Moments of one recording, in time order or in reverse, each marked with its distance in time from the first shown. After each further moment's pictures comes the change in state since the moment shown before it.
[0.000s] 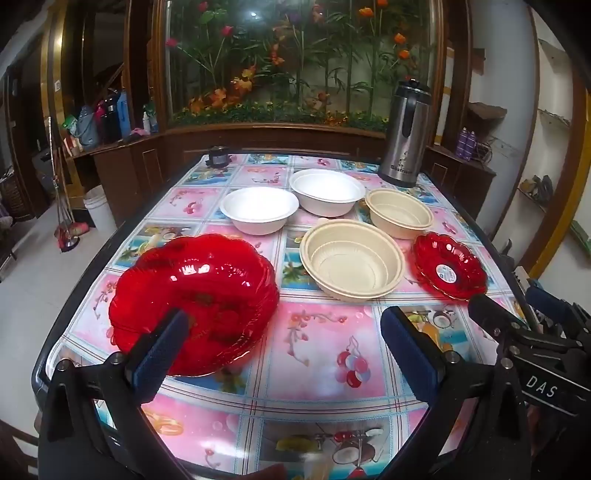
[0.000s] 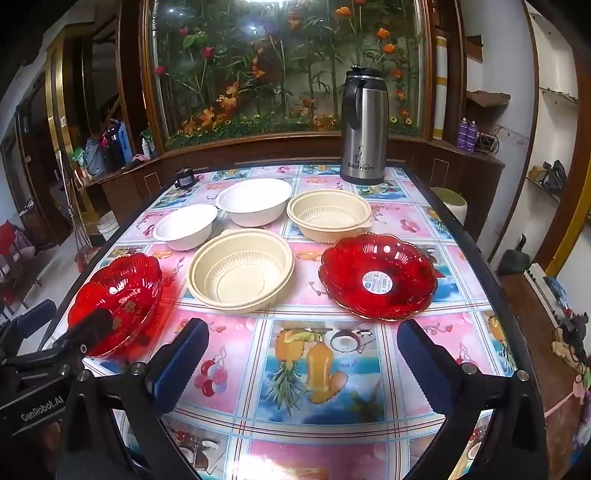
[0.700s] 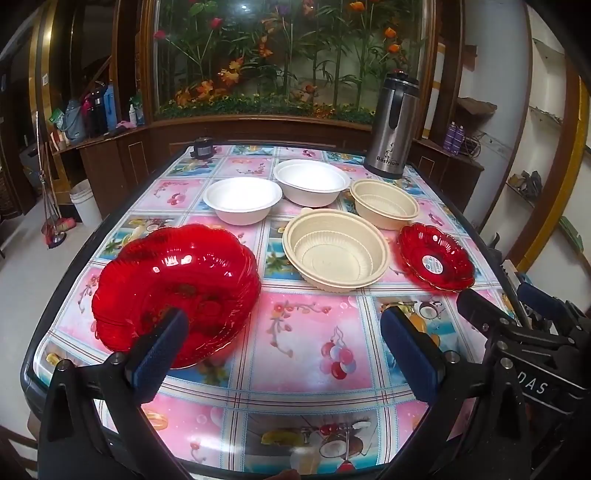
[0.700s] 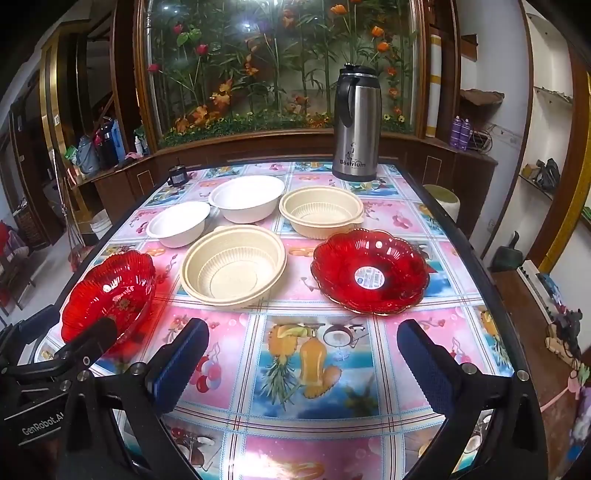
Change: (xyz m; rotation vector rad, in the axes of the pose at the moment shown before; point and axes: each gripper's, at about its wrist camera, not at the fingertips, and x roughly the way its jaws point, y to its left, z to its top) left arm 0.003 -0.005 -0.004 0.000 0.040 -0.052; right arm -0.001 0.001 -0.005 0.005 0.003 -0.036
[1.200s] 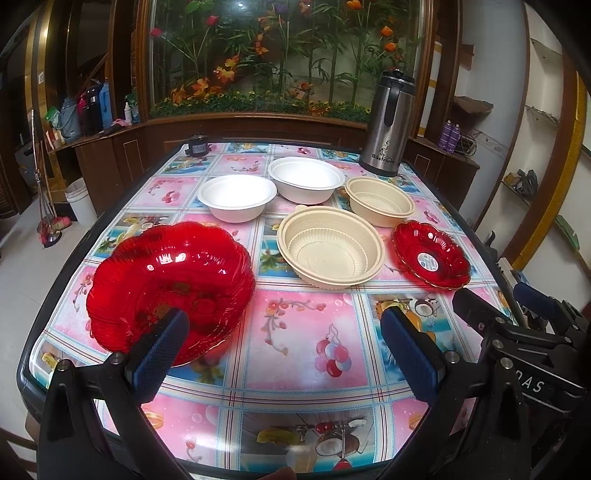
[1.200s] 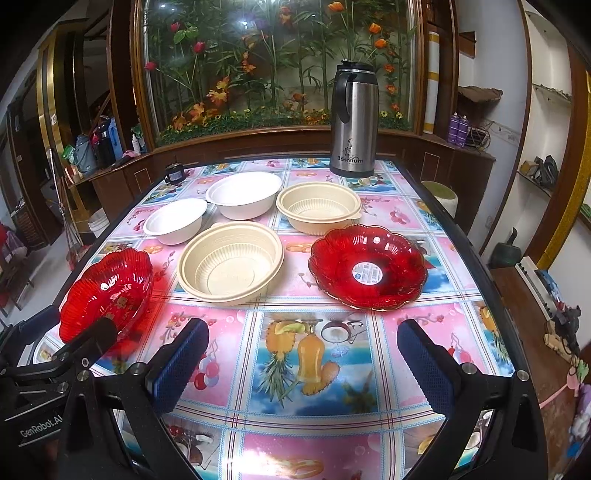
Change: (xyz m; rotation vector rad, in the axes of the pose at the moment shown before) left arm 0.002 -0.003 -0.002 0.005 0.009 -0.020; right arm 0.001 -0.001 -0.002 0.006 0.009 -0.005
